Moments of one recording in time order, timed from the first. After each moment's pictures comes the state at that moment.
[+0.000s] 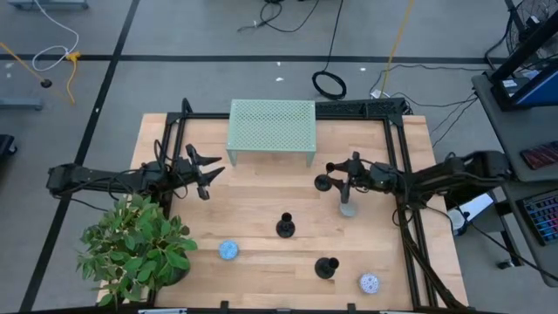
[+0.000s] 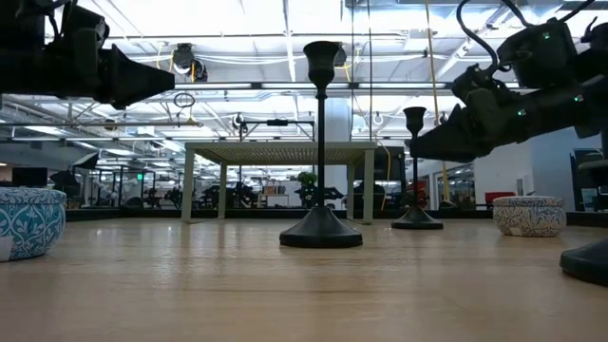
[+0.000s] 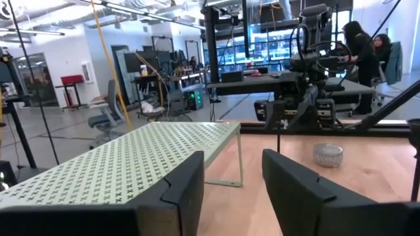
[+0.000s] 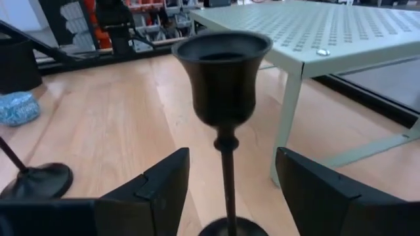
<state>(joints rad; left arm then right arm) 0.03 0.42 0.02 0.53 -0.30 0.14 -0.14 1.21 0.07 0.95 0.16 0.12</state>
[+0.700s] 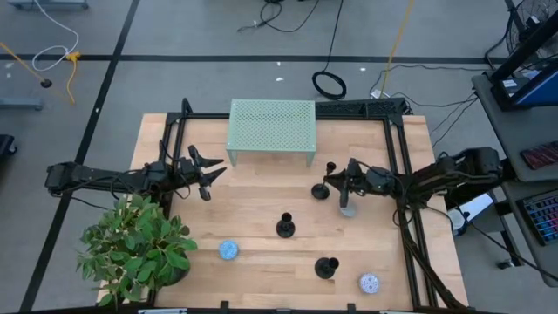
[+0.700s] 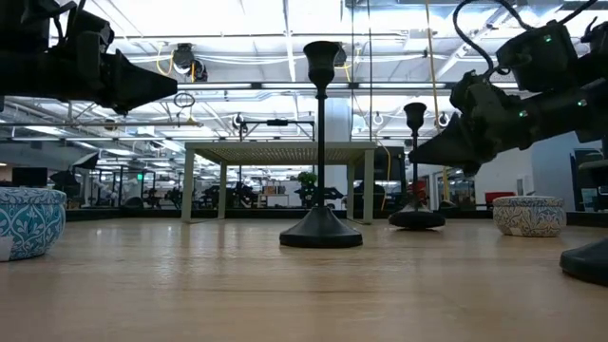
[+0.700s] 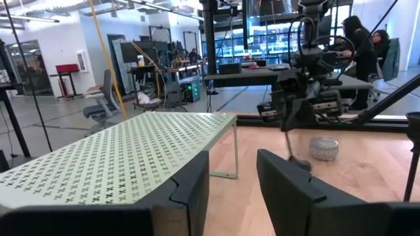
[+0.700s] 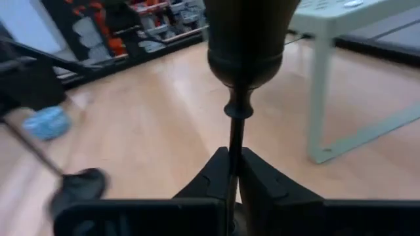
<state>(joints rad) 0.03 0.47 0.02 0.54 -0.29 0.10 -0.07 1.28 0.07 0.99 0.15 0.34</state>
